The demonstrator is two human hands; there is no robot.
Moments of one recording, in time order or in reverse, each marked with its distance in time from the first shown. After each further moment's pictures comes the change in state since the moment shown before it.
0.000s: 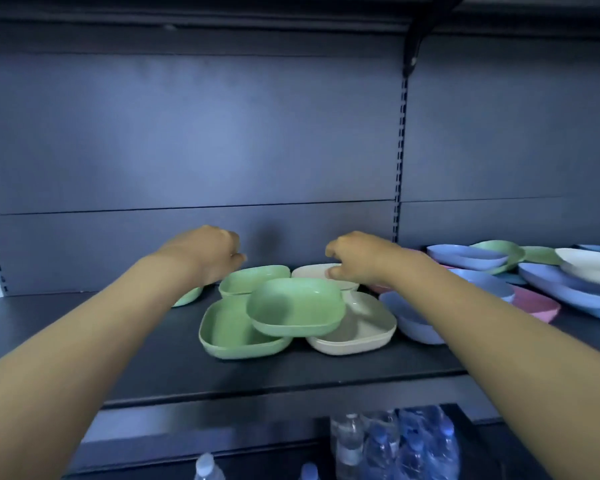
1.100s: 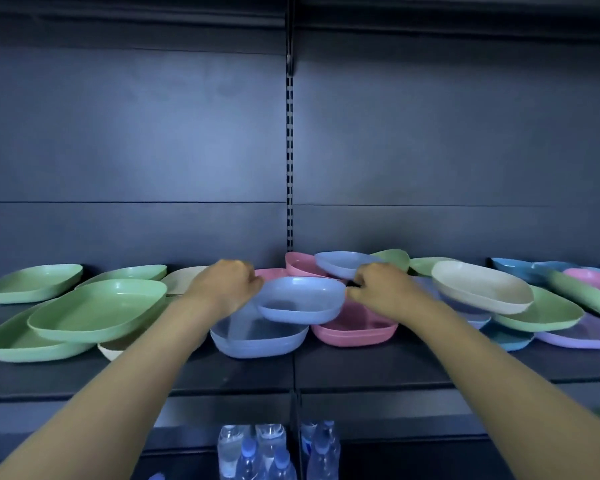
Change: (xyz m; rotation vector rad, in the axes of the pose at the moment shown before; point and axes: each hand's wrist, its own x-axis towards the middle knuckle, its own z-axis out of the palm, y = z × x) left_hand 0.041 0.296 0.038 -0.249 0.037 -0.084; right_hand -0.108 0.278 0.058 0.295 0.086 0.224
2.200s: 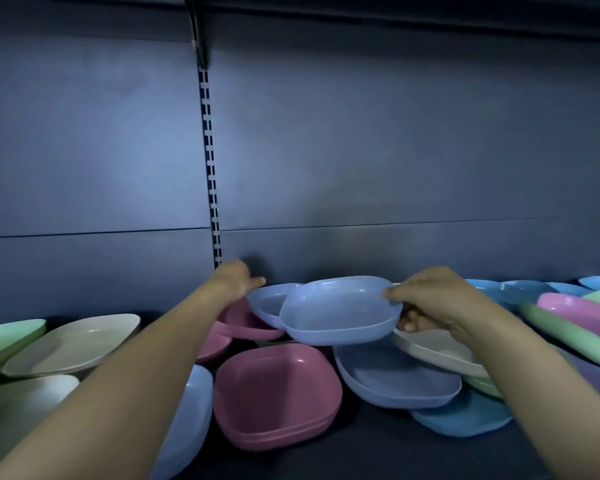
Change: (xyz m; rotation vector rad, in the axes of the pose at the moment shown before) left_hand 0.187 0.092 0.070 -0.078 -0.219 -0.060; right_hand 0.040 0.125 -0.057 0.855 0.049 0.460
